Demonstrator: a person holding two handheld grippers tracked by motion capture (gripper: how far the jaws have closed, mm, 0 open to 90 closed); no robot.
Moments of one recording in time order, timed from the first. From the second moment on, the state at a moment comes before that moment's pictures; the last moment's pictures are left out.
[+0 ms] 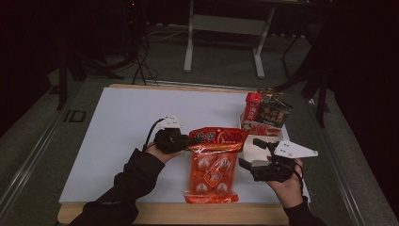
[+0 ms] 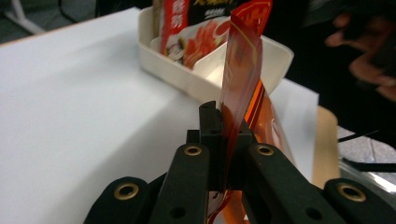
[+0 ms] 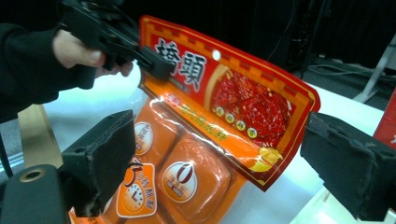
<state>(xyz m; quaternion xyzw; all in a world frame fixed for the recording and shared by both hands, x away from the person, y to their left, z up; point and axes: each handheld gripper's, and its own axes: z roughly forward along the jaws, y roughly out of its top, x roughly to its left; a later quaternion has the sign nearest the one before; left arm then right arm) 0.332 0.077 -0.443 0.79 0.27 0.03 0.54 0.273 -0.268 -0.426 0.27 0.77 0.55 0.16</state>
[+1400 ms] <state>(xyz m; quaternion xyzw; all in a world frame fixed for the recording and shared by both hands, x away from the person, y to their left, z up) 0.310 0.077 -0.436 0.77 0.23 0.01 0.60 0.306 -0.259 -0.446 0.24 0.80 0.55 0.06</state>
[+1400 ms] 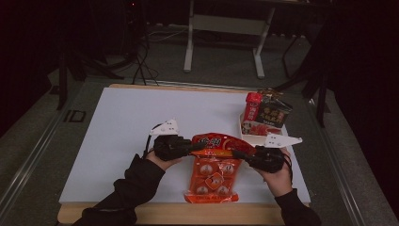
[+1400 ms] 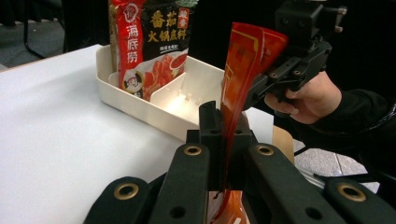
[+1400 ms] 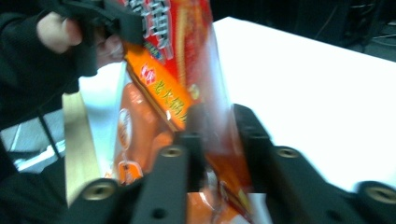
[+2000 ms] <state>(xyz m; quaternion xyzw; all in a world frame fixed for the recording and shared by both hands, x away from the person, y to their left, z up) 0.300 0.098 -0.416 0.75 0.19 0.00 0.63 0.274 -0.245 -0.400 0.18 0.82 0.54 0.04</state>
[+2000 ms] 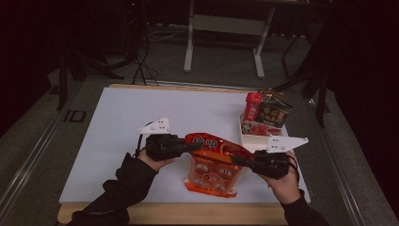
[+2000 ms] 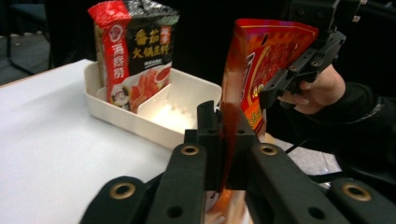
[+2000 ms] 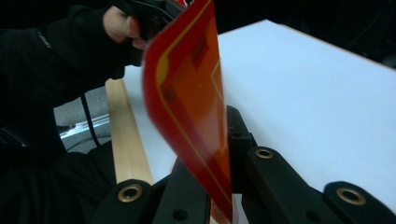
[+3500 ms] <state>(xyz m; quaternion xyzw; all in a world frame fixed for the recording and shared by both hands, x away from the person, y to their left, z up) 0.262 0.133 -0.494 0.78 0.26 0.06 0.57 0.317 -0.316 -0.296 0.23 0.76 0.59 0.16</state>
